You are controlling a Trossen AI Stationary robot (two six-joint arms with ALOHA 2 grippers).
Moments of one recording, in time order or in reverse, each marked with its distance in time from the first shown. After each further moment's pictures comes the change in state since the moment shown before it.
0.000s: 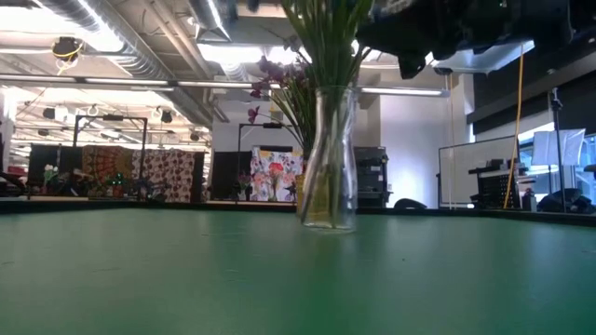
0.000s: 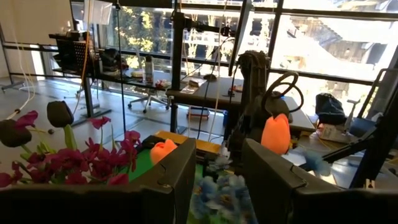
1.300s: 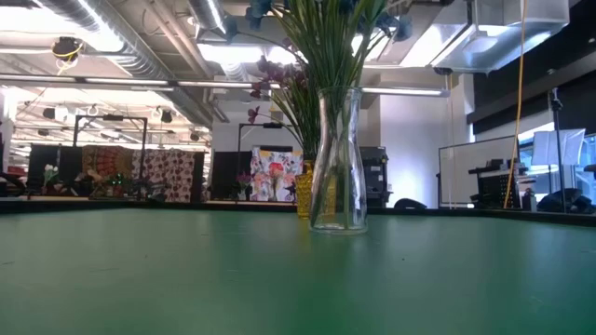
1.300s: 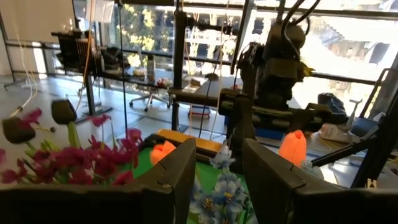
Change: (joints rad) left arm -0.001 -0.009 0.000 -0.015 -0.008 -0.011; right arm 0.004 -0.281 0.441 -0.992 -0.085 0.033
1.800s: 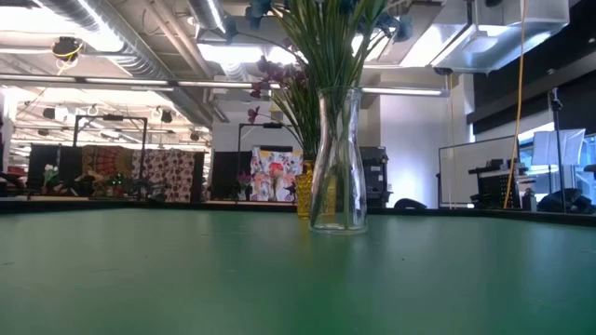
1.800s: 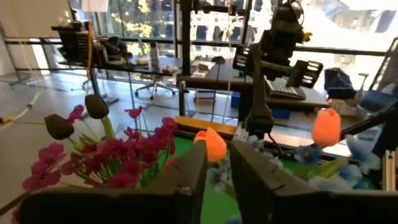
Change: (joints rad) left arm 0.135 -0.146 0.001 -0.250 0.141 0.024; right arm -0.032 -0.438 -0.212 0.066 0.129 -0.139
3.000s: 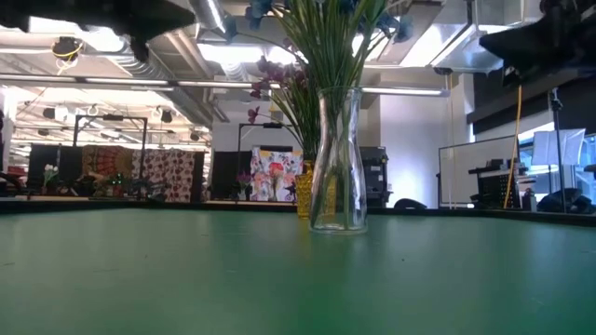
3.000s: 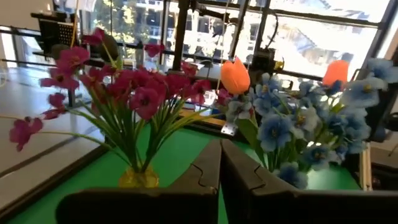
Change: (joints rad) left arm 0.205 -0.388 -0.604 0.335 0.294 -0.064; right arm -0.205 -0.565 -0.608 0.285 -0.164 0.120
